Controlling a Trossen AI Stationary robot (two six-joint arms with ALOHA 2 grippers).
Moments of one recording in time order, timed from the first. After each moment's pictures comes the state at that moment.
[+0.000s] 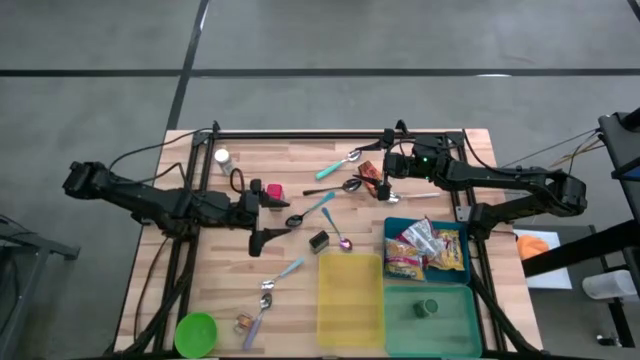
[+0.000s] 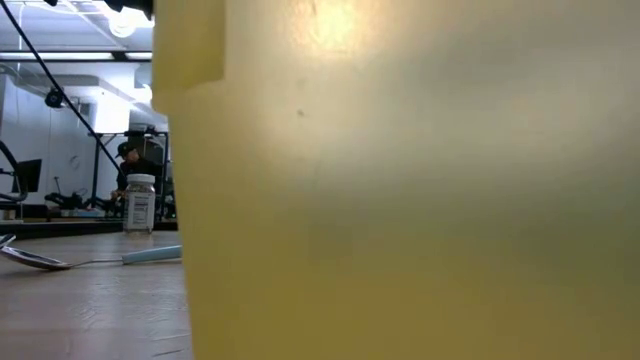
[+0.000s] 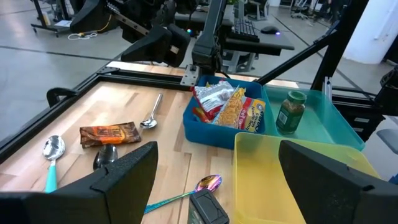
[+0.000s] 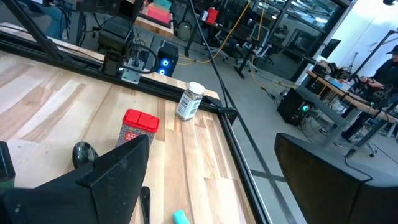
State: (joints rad) left arm -0.23 0.98 0.65 0.08 -0.28 -0.16; right arm -0.41 1.20 0.63 0.44 -0.24 -0.40
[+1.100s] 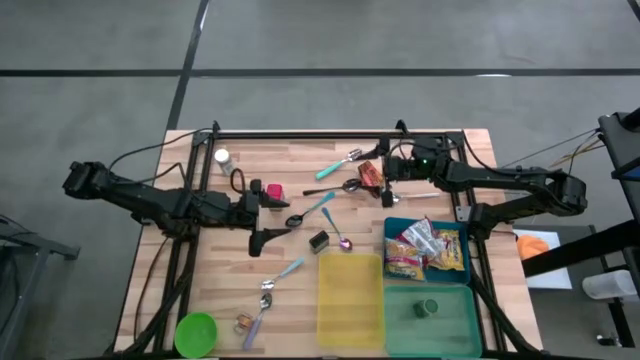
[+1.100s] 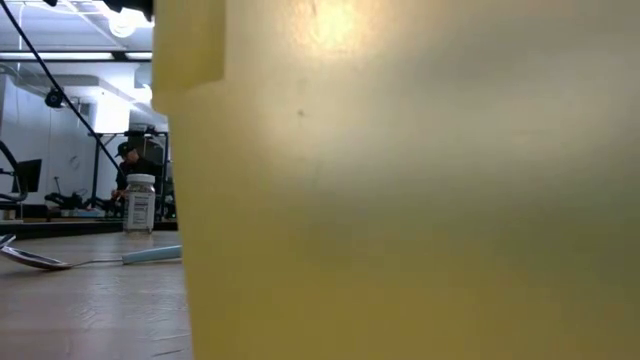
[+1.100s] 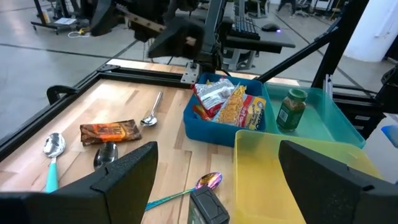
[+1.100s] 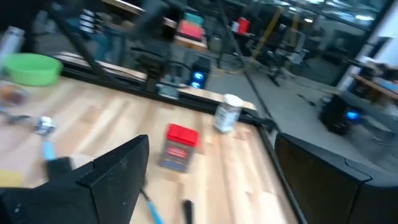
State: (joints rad) left arm -0.23 0.98 0.65 0.07 -0.28 -0.16; right arm -0.39 1.20 0.63 0.44 -0.38 -0.30
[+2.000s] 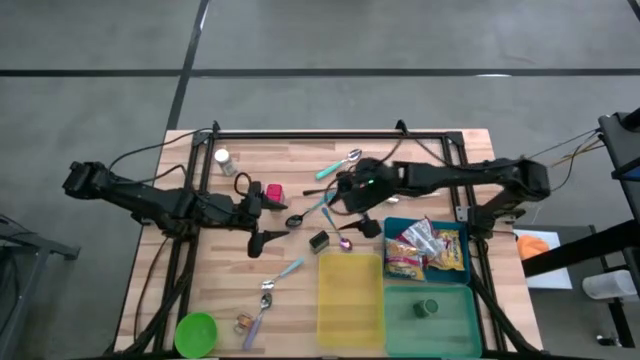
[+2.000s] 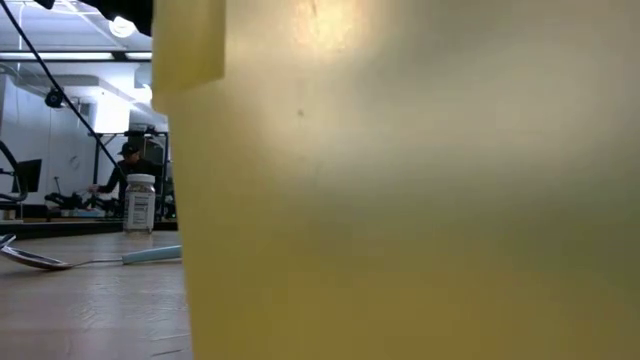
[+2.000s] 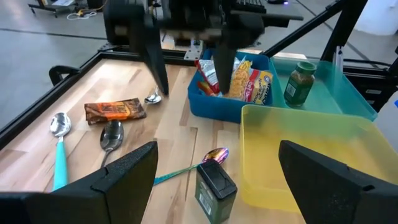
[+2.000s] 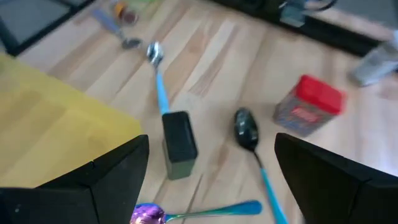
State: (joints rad) left arm -0.23 0.98 0.65 -0.03 -0.28 -0.16; right arm -0.12 1.54 1.10 -0.24 -0.37 -0.41
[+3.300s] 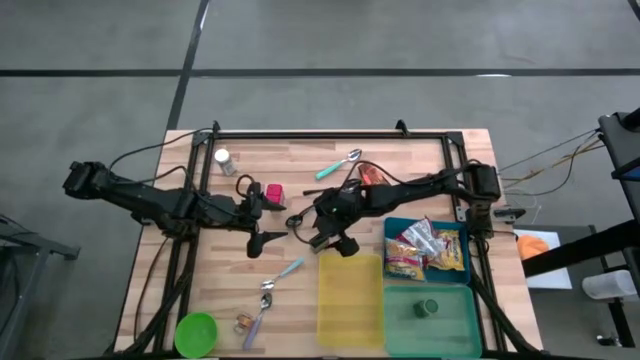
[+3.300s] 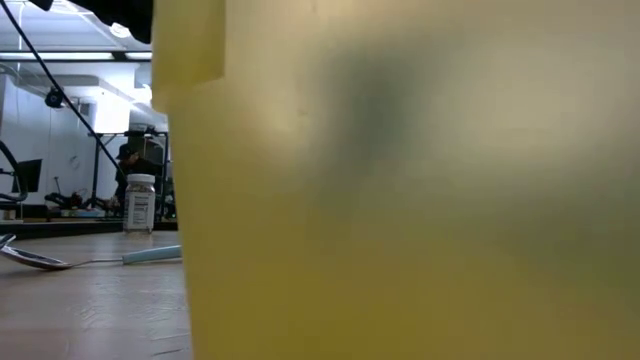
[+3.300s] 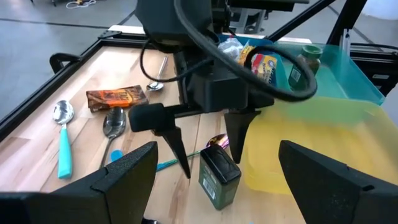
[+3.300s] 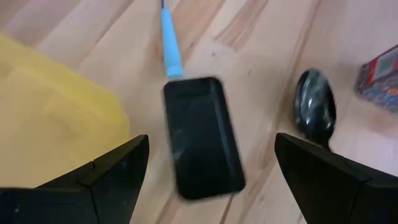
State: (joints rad) left arm -0.23 0.98 0.65 -0.08 -0.28 -0.16; right arm -0.03 1.92 1.23 -0.20 -0.29 -0.40
